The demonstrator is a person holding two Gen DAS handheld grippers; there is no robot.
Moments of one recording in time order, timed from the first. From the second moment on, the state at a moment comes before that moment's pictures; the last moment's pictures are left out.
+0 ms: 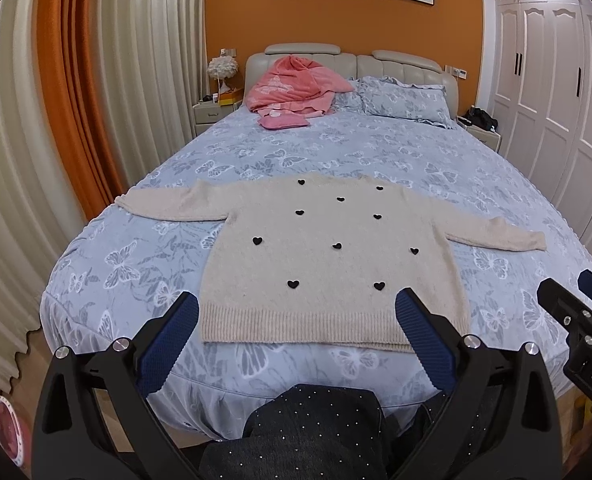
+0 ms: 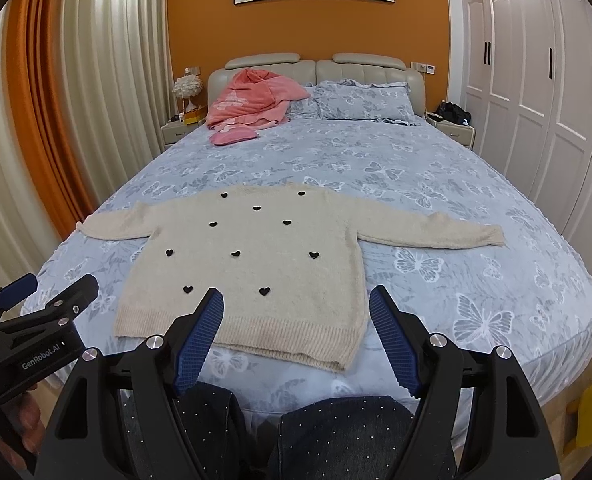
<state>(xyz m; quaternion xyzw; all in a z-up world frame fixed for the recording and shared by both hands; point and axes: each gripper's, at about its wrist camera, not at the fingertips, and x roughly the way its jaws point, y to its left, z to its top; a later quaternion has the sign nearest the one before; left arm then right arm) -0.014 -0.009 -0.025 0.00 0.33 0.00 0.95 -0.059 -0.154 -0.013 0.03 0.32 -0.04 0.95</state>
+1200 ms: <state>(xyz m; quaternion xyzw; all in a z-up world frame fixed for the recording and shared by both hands) -0.021 -0.020 -0.025 0.02 0.32 -0.01 0.95 -0.061 -0.154 -0.015 0.03 0.32 -0.04 0.95</state>
